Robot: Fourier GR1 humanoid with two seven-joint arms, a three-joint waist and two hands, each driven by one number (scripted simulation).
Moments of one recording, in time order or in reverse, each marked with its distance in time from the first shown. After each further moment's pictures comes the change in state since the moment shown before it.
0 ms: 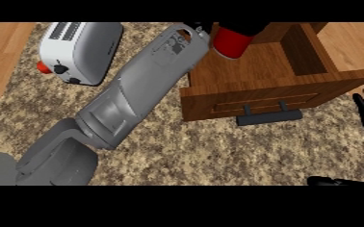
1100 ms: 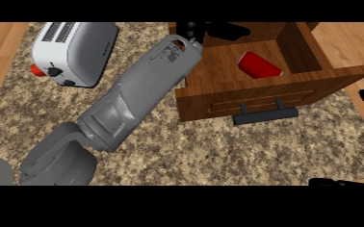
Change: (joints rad) left arm 0.055 0.000 -0.085 0.024 0.103 0.143 -0.071; right arm -0.016 -0.028 0.005 -0.031 0.036 0.012 -0.025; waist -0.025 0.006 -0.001
